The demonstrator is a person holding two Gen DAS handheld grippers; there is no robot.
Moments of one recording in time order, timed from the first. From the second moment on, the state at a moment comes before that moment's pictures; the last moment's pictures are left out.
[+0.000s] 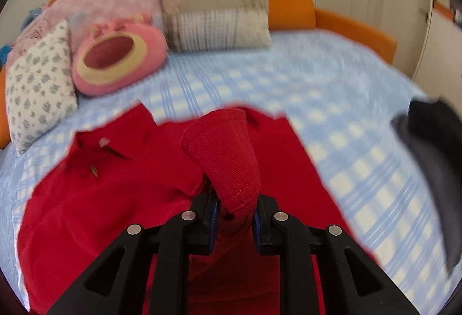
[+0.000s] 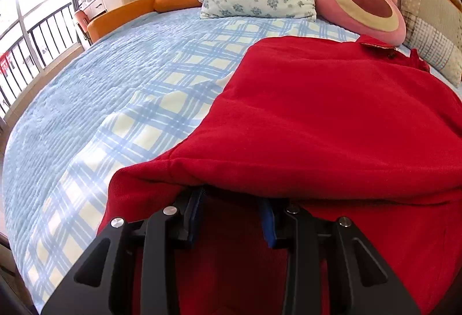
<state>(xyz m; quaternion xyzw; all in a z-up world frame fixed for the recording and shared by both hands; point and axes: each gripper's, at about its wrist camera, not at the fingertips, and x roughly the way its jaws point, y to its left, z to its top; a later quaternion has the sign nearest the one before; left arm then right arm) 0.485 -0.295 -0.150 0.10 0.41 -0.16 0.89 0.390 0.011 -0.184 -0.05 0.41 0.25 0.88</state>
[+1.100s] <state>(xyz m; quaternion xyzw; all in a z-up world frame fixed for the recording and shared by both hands) 0.420 -0.119 -0.004 -0.11 0.43 -0.29 0.85 0.368 -0.010 -0.167 -0.09 0.45 0.30 0.84</state>
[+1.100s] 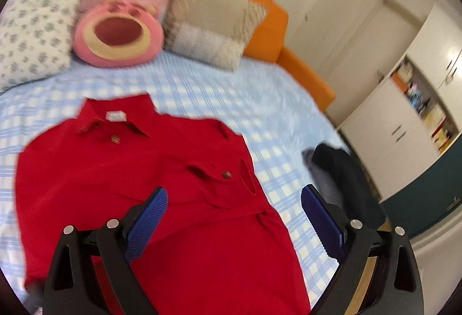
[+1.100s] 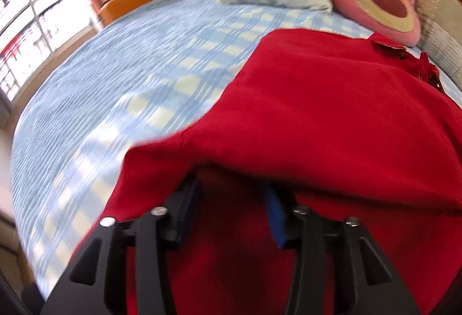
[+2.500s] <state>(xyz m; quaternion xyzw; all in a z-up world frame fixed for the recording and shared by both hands) 0.444 0.059 -0.209 -0.15 0.47 -0.14 0.86 0.517 -0.400 -0.159 0.17 0.49 0.05 0.85</state>
